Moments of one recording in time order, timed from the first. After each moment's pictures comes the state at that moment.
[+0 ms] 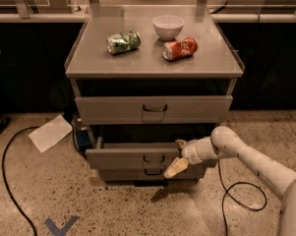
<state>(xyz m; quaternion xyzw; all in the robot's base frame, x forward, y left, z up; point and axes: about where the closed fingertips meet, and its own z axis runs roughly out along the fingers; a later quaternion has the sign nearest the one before) 0.629 -0.109 0.431 -0.49 0.76 0.30 0.30</state>
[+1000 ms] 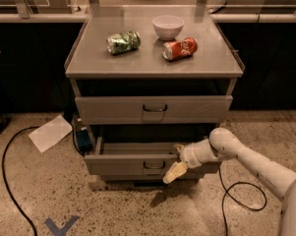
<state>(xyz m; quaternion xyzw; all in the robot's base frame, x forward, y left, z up) 0.603 -0.098 0.429 -0.50 0.76 0.33 0.27</state>
